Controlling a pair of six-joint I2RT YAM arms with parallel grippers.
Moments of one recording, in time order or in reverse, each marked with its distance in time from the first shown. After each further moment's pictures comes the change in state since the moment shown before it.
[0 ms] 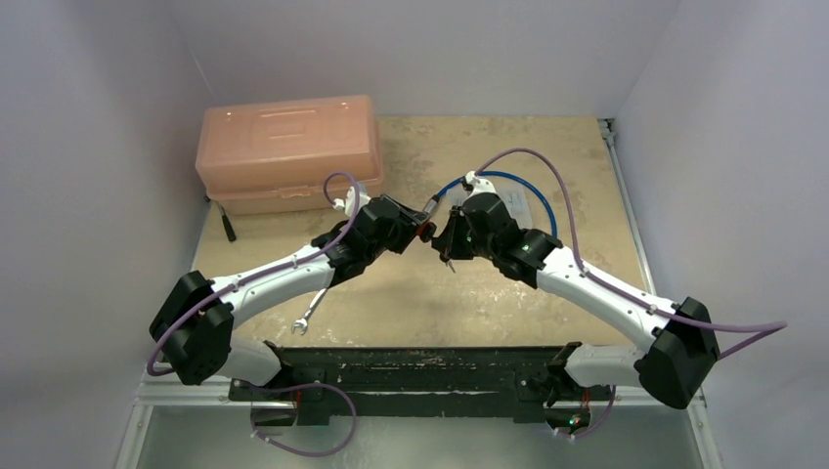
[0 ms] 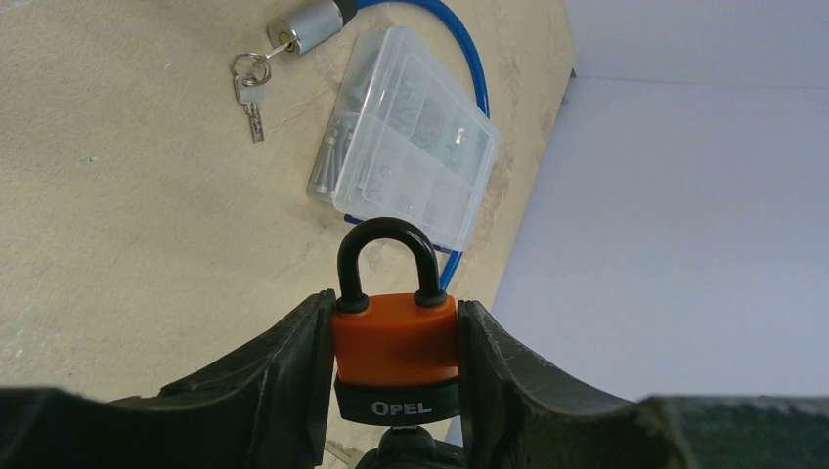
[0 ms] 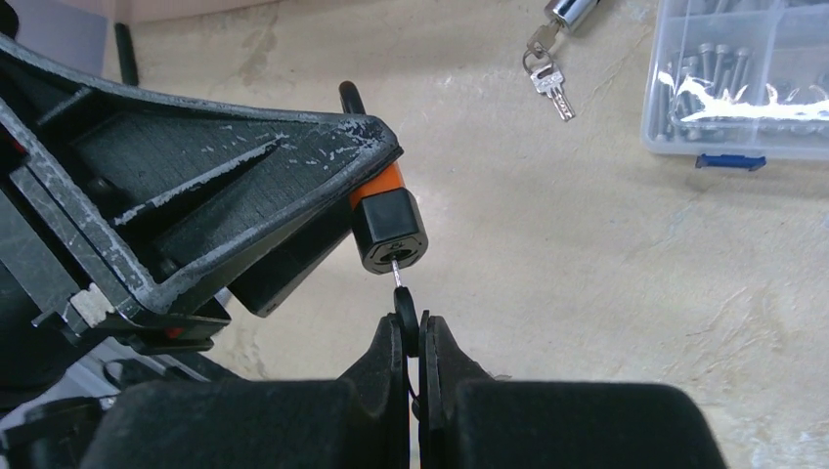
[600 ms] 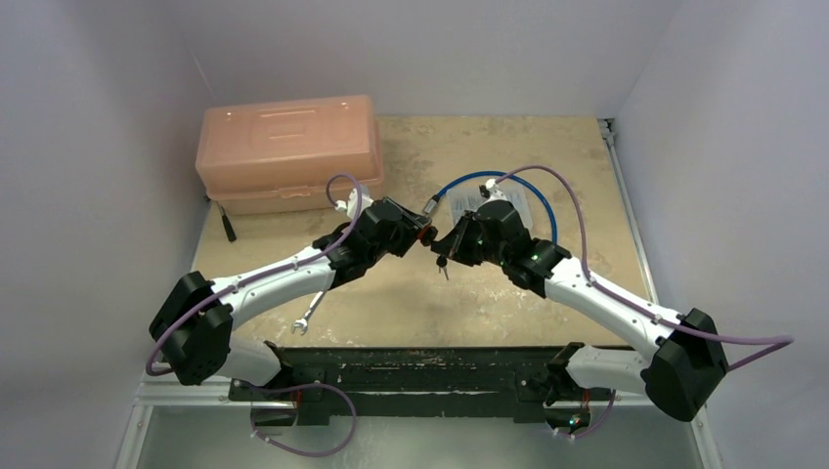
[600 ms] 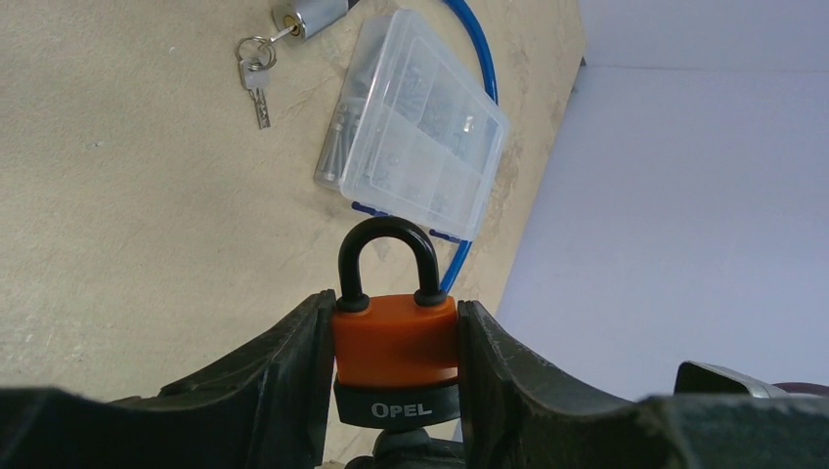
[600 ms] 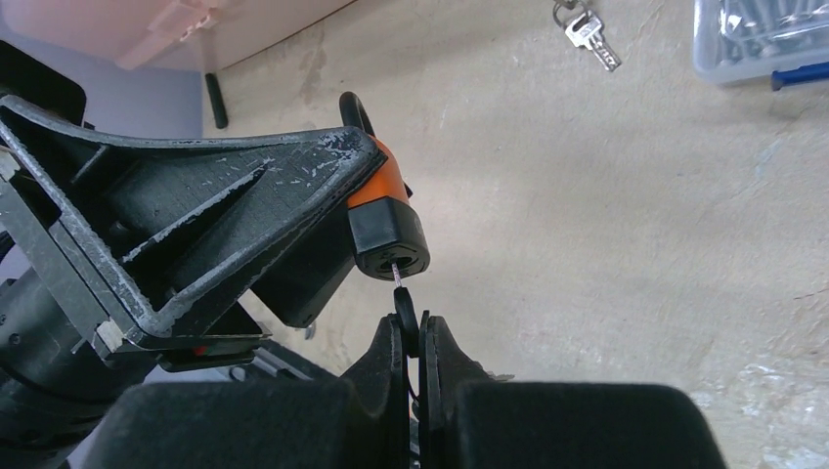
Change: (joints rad) left arm -0.022 -0.003 0.000 -0.016 0.000 0.003; right arm -0.049 -0.080 -0.141 0.126 -0.105 0.243
